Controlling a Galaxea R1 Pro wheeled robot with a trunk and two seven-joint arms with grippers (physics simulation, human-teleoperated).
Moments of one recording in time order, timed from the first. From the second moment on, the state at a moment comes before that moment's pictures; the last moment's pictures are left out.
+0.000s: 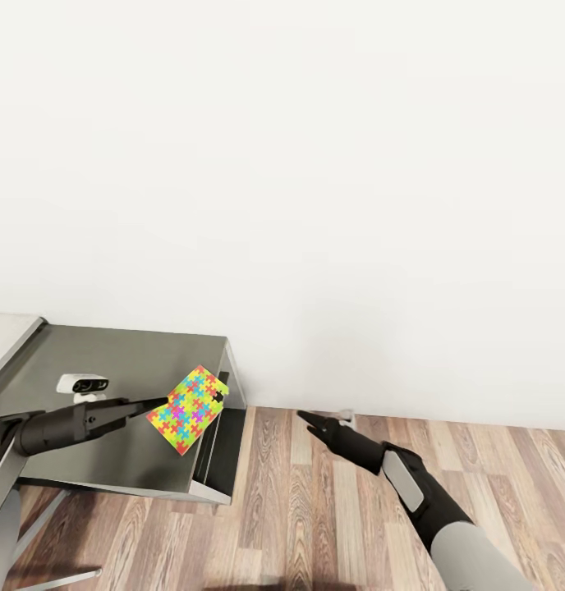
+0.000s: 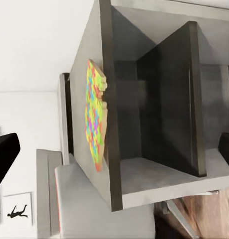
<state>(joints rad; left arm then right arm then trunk) -0.45 0.43 0.14 -1.32 0.50 0.94 -1.57 -0.61 0.00 0.06 -0.65 -0.70 0.55 0.82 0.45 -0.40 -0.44</state>
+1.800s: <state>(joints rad) -0.45 0.41 0.15 -1.32 0.49 0.94 -1.57 -0.62 0.00 0.09 -0.64 -0.70 0.54 0.82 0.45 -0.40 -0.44</state>
